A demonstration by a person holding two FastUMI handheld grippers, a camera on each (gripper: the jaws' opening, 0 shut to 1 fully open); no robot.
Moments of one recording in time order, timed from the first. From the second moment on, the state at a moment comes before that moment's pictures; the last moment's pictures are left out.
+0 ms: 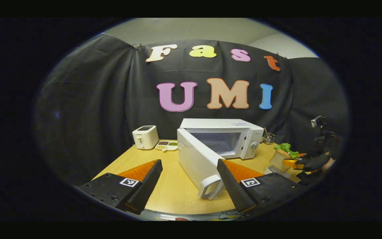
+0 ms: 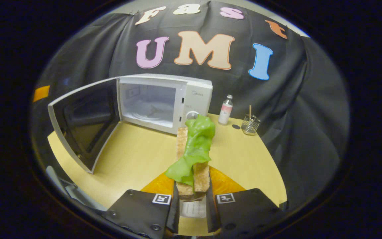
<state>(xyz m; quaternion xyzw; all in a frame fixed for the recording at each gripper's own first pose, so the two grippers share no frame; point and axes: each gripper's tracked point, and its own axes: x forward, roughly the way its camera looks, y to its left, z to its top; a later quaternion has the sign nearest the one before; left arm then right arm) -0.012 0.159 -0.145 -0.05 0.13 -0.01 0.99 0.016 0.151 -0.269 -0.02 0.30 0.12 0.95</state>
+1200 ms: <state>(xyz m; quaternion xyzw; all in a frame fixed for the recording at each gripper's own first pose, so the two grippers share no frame) 0.011 0.194 -0.158 -0.09 0.13 -0.06 0.99 0.192 0.381 -0.297 0.44 0.35 0.00 0.83</state>
